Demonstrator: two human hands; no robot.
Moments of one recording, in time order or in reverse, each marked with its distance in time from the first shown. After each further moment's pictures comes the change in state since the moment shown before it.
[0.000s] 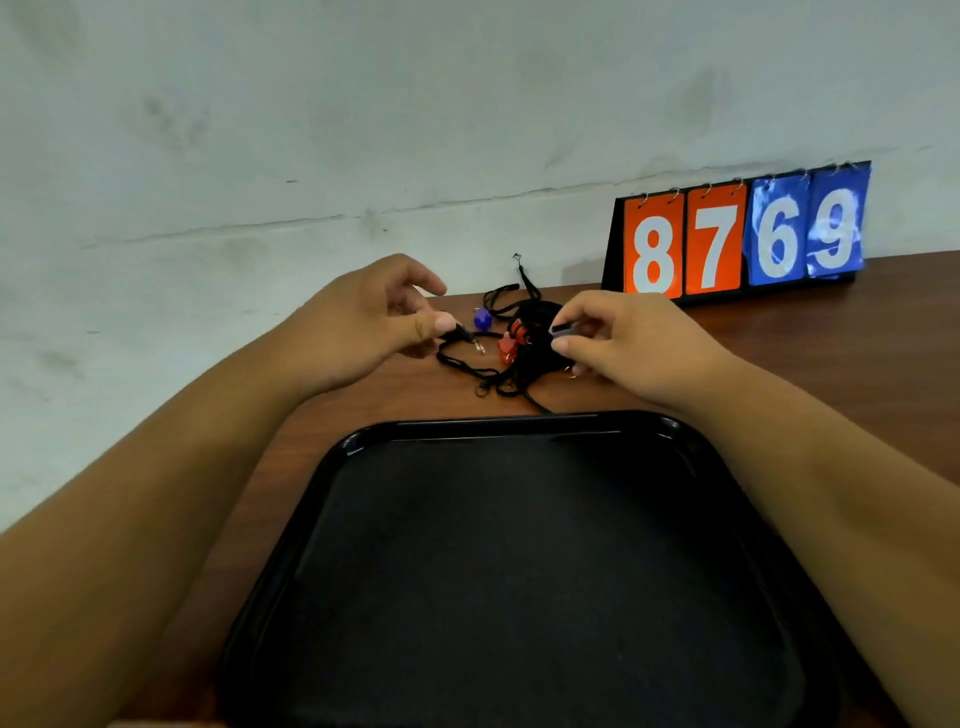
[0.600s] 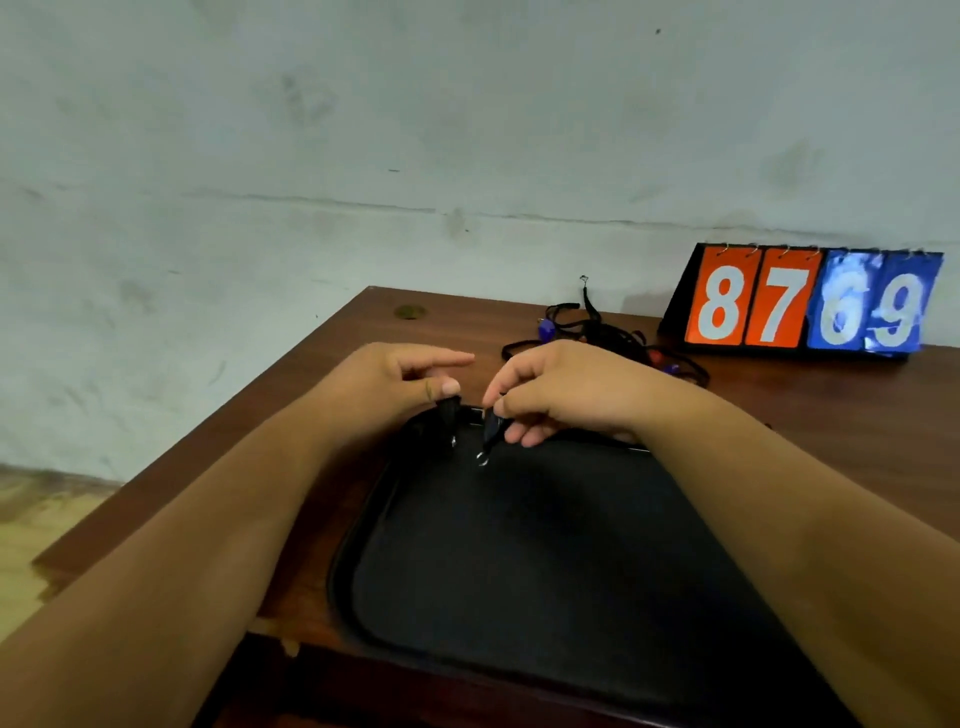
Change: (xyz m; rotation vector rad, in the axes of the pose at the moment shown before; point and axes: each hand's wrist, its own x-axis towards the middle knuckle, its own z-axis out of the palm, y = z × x) left_hand -0.075 -0.089 -0.005 -0.078 0.040 -0.101; right_hand 0.008 -0.107 0.072 0.269 -0.517 0.140
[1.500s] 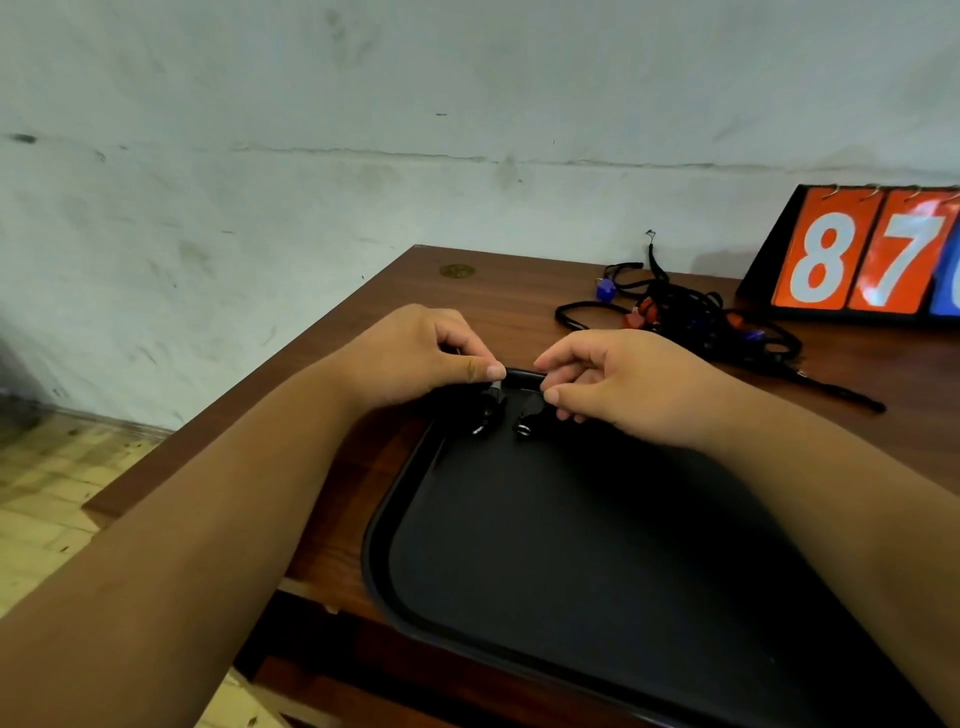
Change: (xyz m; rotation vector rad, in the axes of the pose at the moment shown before) left_hand 0.004 -0.016 -0.005 0.053 -0.050 0.012; right_hand 0.013 0.036 0.015 -0.238 0.080 -0.168
